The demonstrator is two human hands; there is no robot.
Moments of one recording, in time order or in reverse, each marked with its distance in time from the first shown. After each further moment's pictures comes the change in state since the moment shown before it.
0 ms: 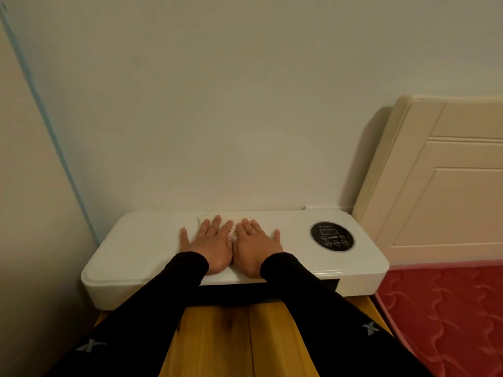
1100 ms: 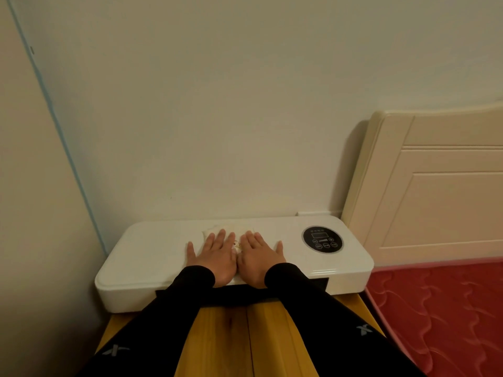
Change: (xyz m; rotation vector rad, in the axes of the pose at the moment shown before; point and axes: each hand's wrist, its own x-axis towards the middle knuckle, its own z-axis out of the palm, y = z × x) left_hand -0.027 0.015 0.006 0.010 -0.017 0.013; right_hand -0.030 0.007 0.002 -0.013 -0.035 0.027
